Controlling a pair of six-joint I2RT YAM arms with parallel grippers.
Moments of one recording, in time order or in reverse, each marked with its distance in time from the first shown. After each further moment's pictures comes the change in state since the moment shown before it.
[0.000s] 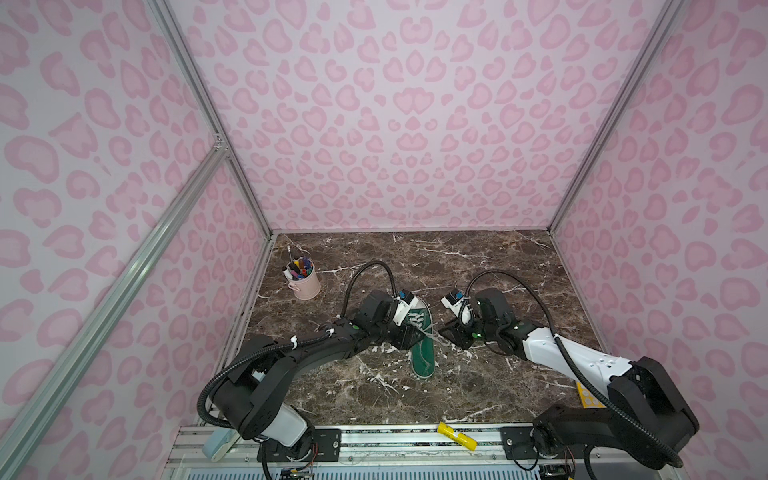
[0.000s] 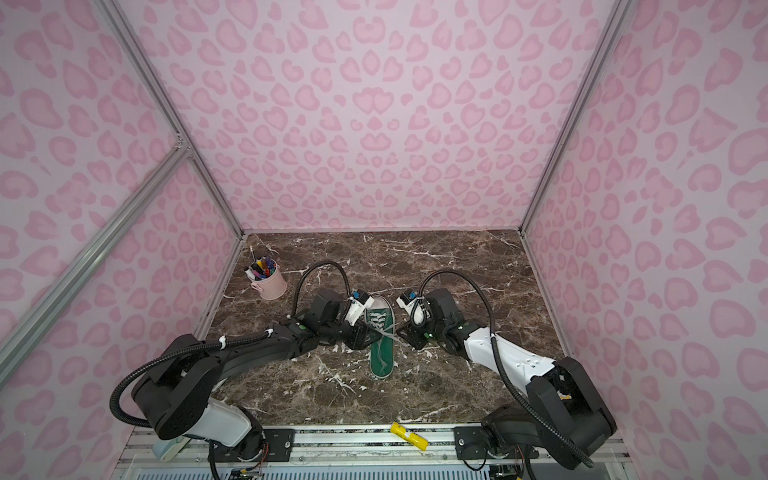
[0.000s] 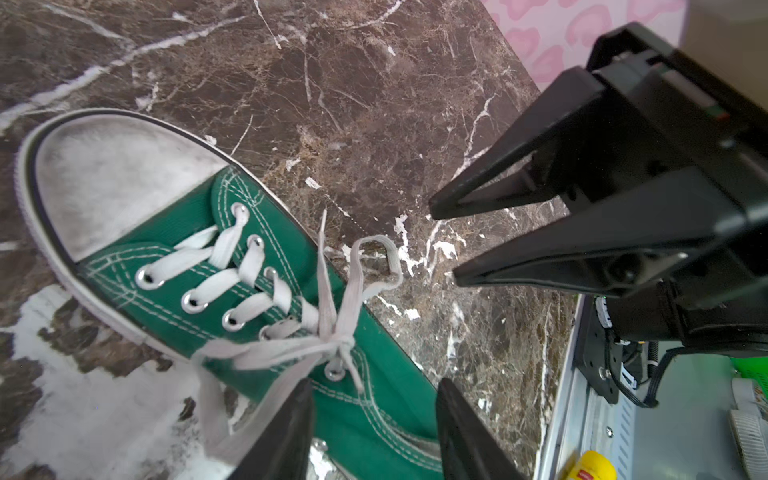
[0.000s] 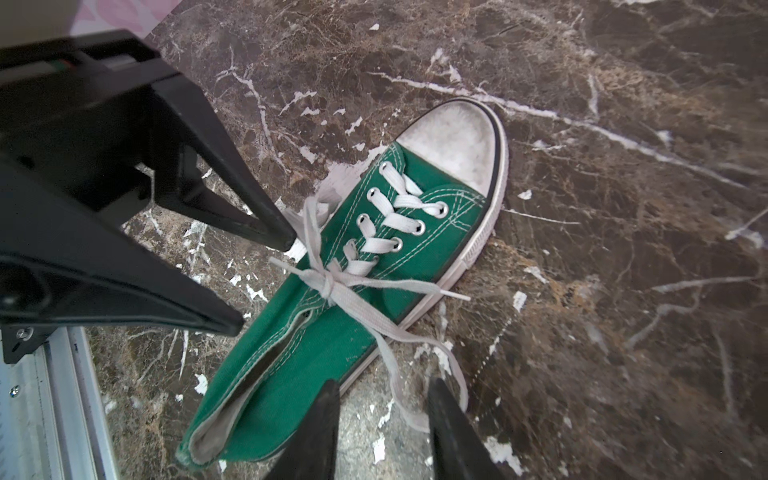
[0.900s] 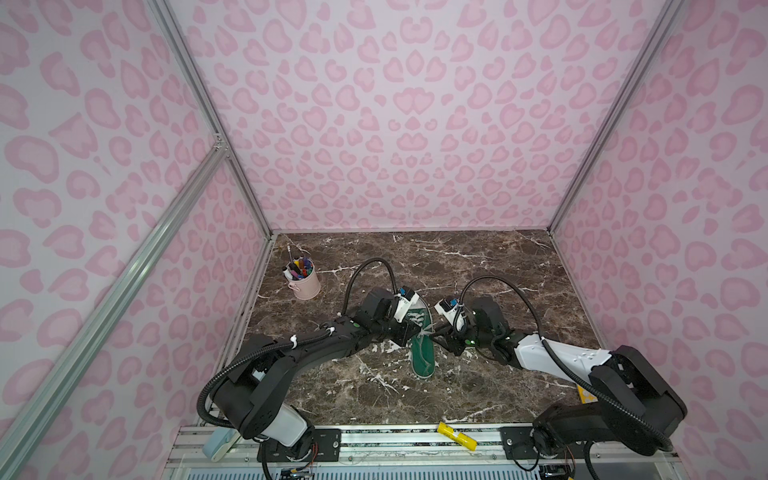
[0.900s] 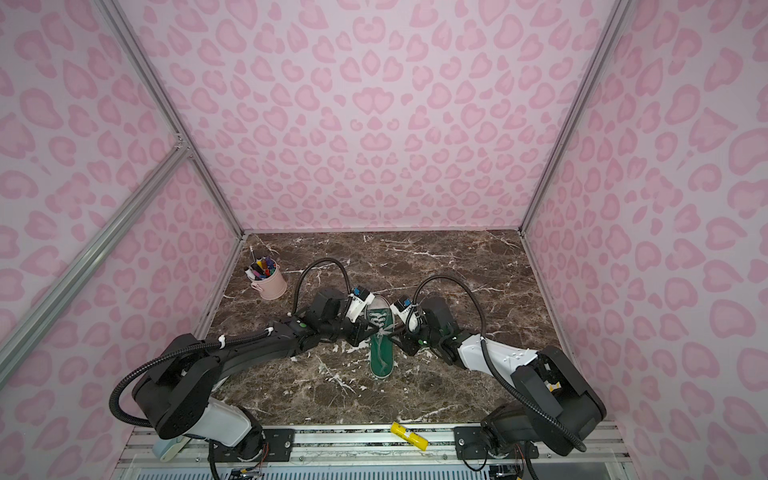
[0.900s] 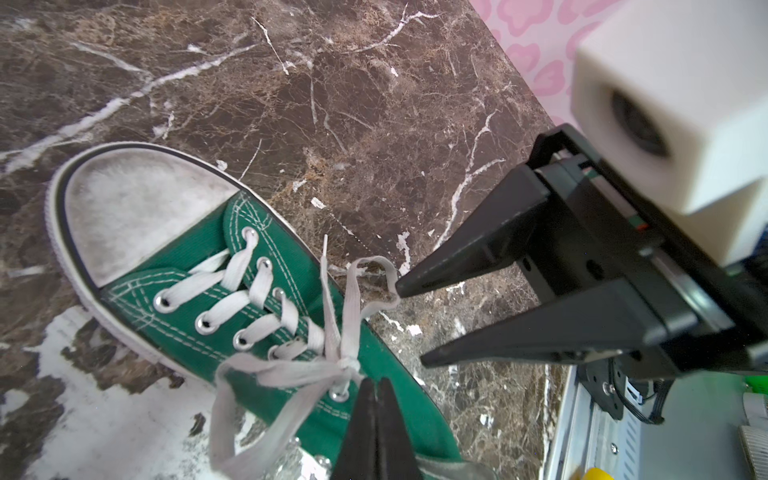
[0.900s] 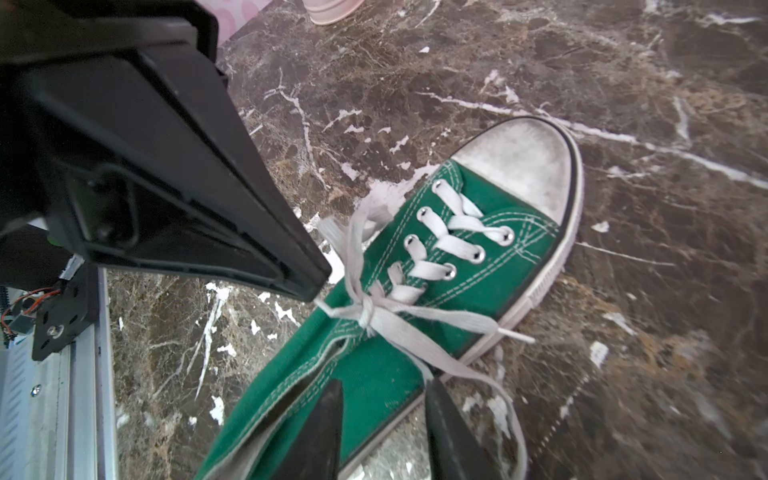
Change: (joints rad) left arm -0.005 -0.010 0.011 0.000 -0.019 -0.004; right arm 0.060 0.094 -0.107 0.329 -0.071 0.053
